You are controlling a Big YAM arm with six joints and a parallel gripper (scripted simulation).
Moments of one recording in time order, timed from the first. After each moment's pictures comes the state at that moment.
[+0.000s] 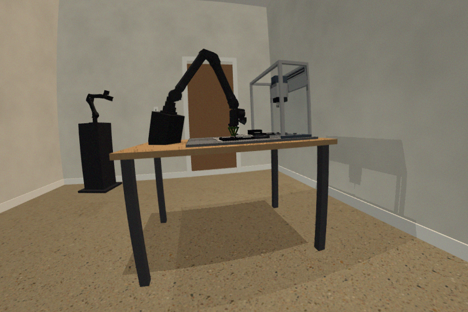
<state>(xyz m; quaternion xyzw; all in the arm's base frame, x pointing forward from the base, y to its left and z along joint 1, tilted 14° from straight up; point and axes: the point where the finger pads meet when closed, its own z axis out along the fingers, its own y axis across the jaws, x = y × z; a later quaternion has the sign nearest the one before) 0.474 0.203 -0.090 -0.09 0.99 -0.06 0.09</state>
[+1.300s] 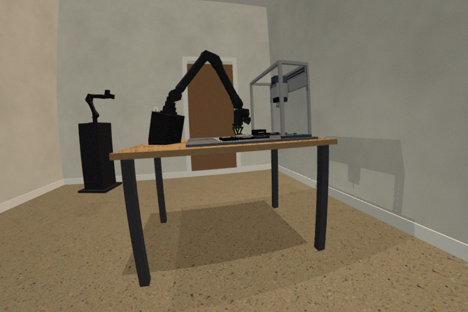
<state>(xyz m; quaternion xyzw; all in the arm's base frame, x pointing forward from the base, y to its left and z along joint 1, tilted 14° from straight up) 0.507 0.210 -0.082 -0.09 0.99 -0.06 0.09</state>
